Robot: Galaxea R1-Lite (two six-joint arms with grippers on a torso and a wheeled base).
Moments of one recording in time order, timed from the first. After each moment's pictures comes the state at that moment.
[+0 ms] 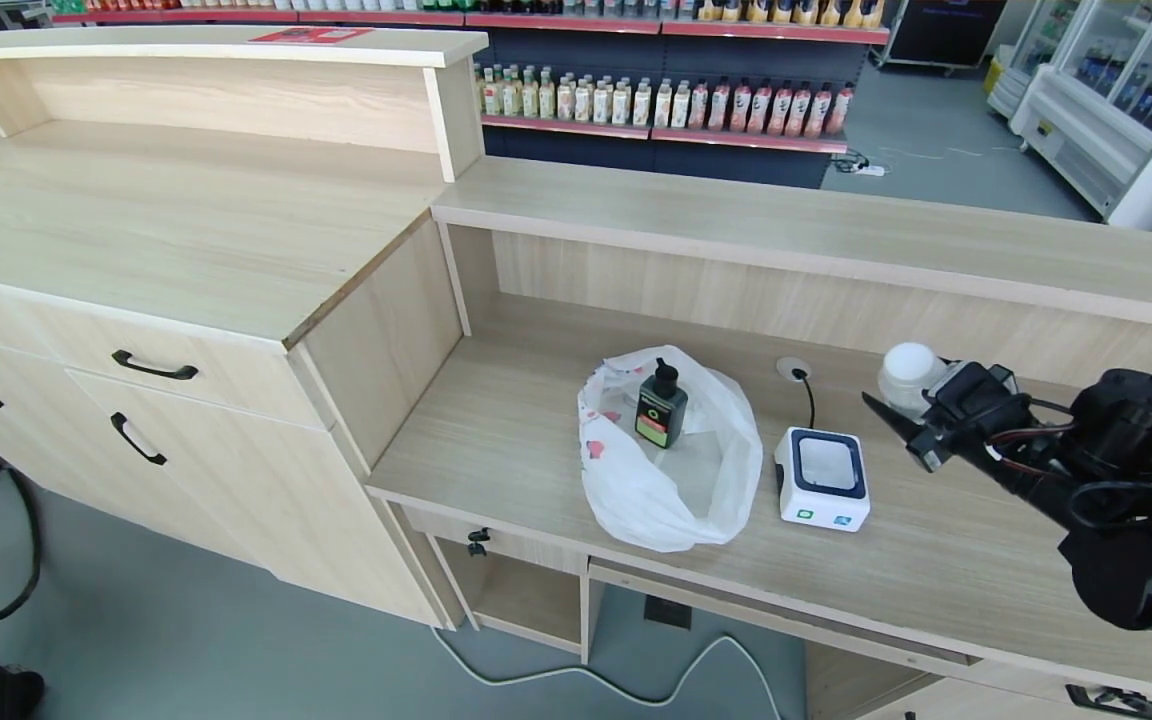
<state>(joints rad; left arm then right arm) 0.00 0.00 0.00 0.00 -0.05 0.00 -0.06 2.06 -0.59 -1.57 0.43 -0.82</state>
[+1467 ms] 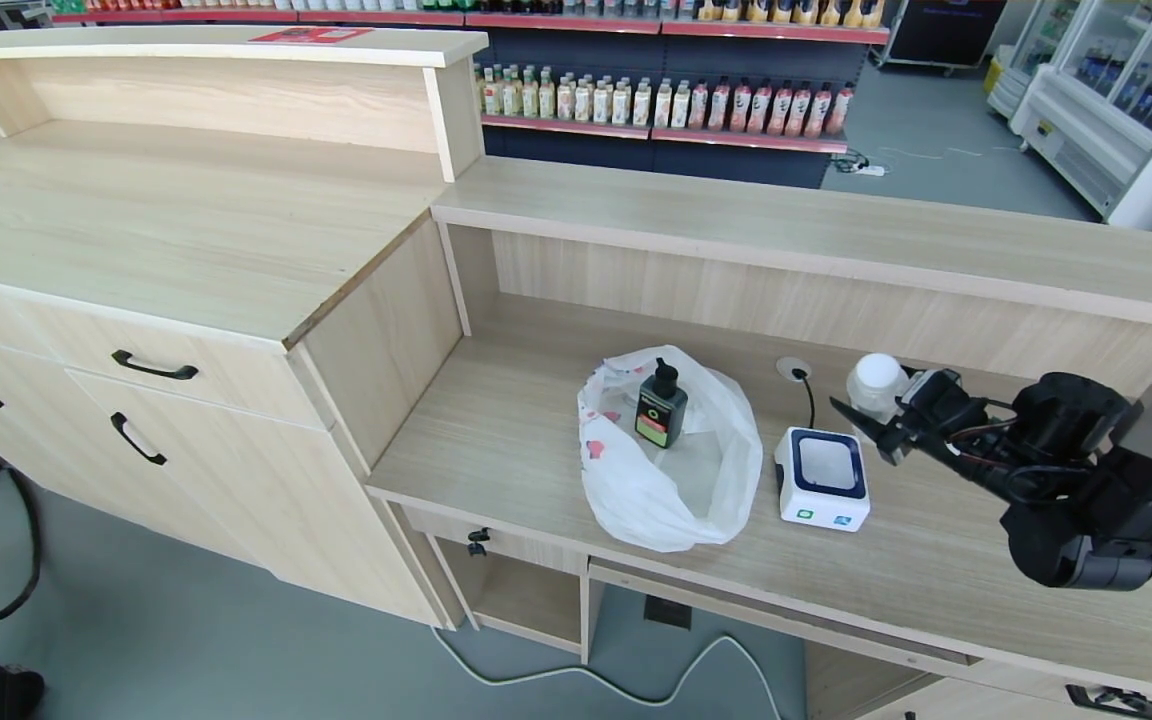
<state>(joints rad) 0.00 0.00 0.00 0.00 -0.05 0.00 -0.11 2.29 -0.84 -1.57 0.64 -0.77</state>
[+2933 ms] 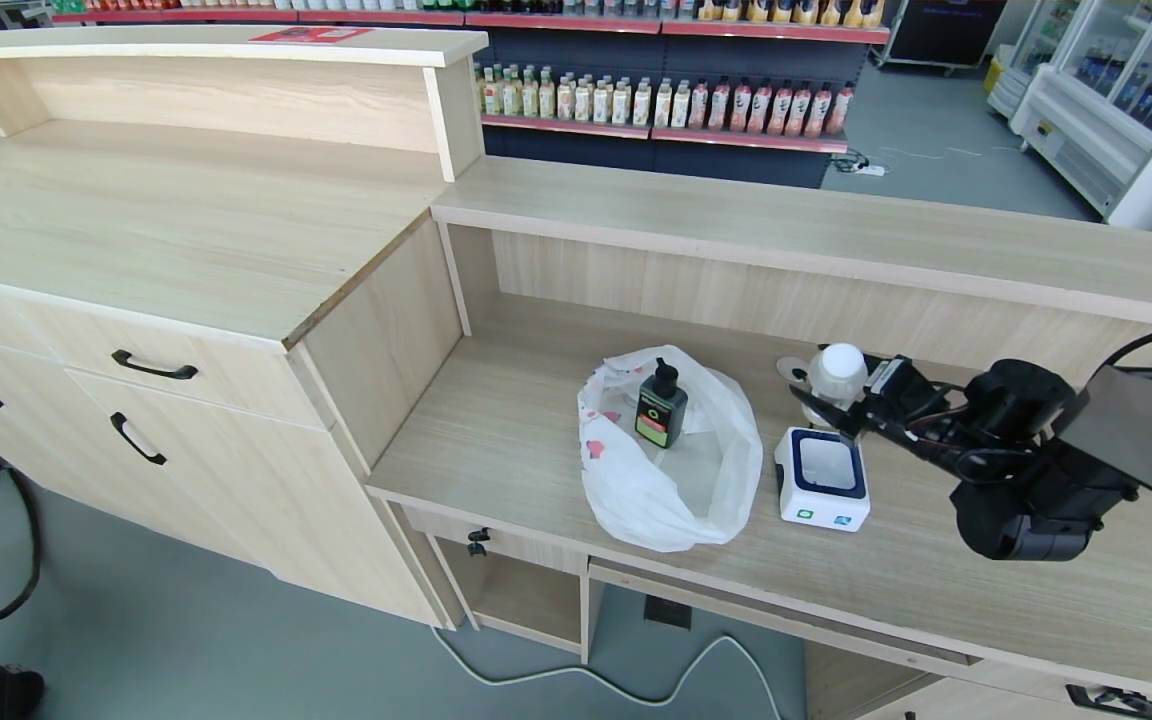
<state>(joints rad) 0.00 0.00 0.00 0.00 -0.05 0.00 -0.05 2.38 -1.03 -1.57 0.75 -0.69</state>
